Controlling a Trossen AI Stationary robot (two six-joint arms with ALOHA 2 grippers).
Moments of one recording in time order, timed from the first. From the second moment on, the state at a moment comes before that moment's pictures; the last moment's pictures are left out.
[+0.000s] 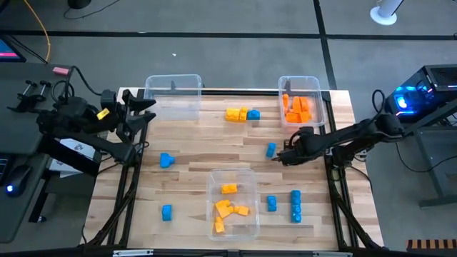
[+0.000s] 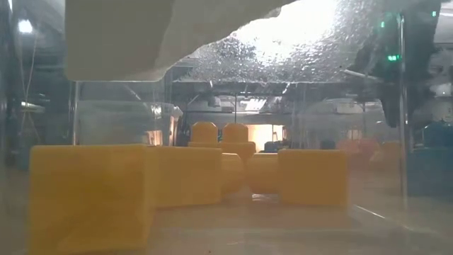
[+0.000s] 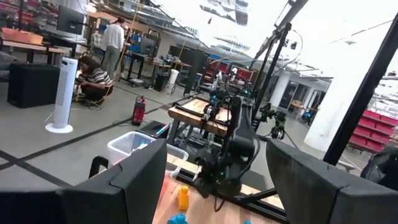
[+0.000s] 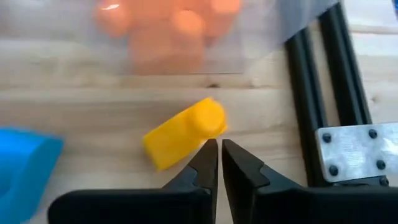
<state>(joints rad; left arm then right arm) -0.26 0.55 0.99 -0.31 -0.53 -0.23 0.15 1.38 0.80 -1.31 0.50 1.83</state>
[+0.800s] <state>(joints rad) -0.26 0.58 0.99 -0.28 -0.59 -0.34 0.07 1.38 0.65 -1.09 0.59 1.77</state>
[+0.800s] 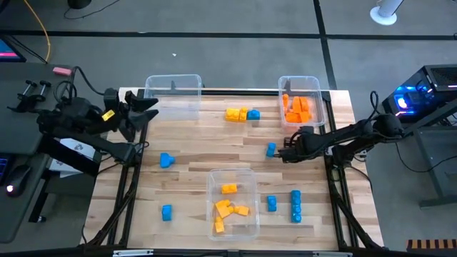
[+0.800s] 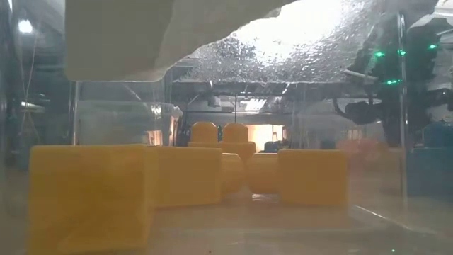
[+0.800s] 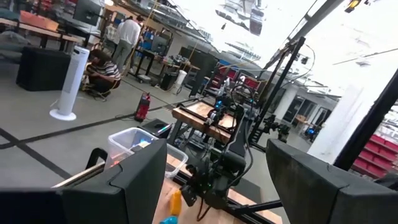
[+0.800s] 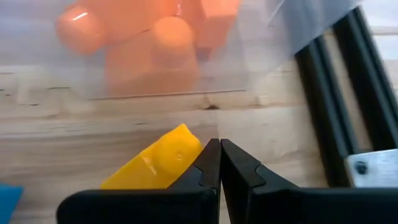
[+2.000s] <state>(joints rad) -0.26 0.62 0.99 -0.24 -0.58 -0.36 -0.01 1.38 0.81 -0.99 0.49 1.35</state>
